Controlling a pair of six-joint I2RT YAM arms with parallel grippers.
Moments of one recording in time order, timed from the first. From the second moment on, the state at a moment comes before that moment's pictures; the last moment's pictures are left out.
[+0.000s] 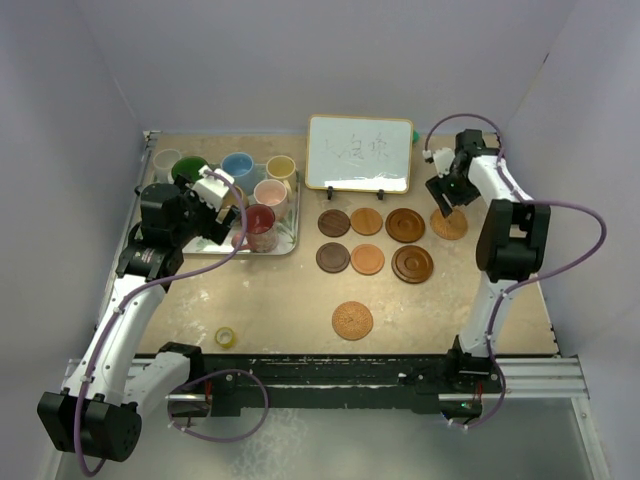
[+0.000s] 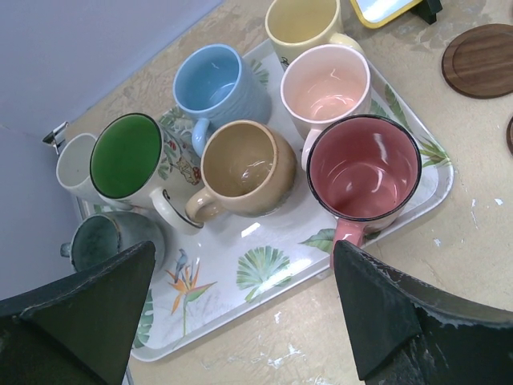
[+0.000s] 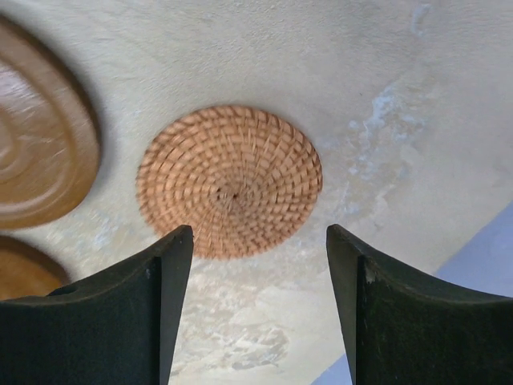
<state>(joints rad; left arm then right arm) -0.15 0.94 0.92 -0.38 0.13 0.45 -0.07 2.08 1.68 -0.85 0.05 -0.59</state>
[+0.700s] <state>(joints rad) -0.15 0.94 0.92 -0.39 0.05 0.45 0.49 1.39 1.07 -0.83 -0.15 -0.59</state>
